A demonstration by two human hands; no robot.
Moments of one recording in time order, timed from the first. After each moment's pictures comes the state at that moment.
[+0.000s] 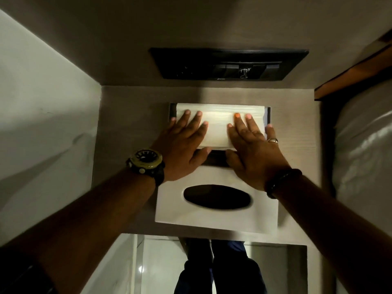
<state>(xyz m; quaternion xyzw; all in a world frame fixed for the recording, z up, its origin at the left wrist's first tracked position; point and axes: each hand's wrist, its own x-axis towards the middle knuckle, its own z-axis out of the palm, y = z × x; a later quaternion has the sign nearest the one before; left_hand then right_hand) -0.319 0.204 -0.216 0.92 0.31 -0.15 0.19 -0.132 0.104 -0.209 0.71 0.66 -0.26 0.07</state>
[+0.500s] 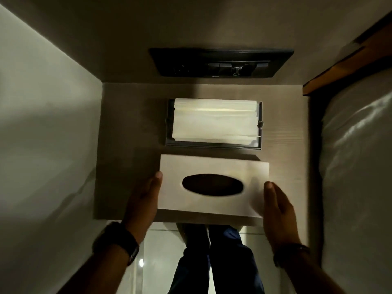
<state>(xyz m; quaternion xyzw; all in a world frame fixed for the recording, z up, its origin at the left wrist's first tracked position) -0.400 0.099 -0.193 0.42 0.71 0.05 0.56 -0.176 -0.033 -0.198 0.81 0.06 -0.44 -0.39</state>
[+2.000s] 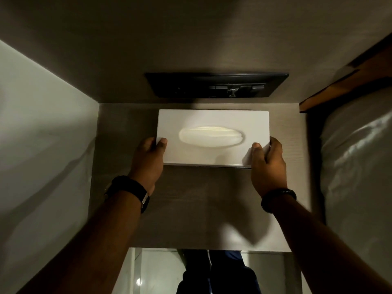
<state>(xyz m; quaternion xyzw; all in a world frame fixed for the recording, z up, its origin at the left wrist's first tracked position) -0.330 0.211 -0.207 0.45 0.71 0.14 0.53 -0.131 0.091 -0.217 0.84 0.18 -0.32 -0.39</state>
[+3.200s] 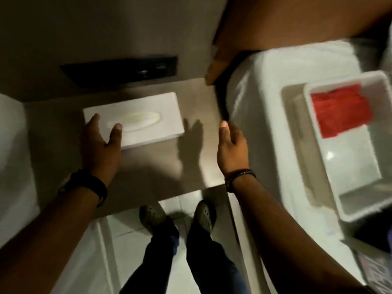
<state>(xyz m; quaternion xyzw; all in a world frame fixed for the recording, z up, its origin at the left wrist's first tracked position) -0.312 0.148 -0.148 0.64 0.62 0.15 0.43 -0.115 -0.009 -0.105 0.85 0.06 -0.28 -0.44</state>
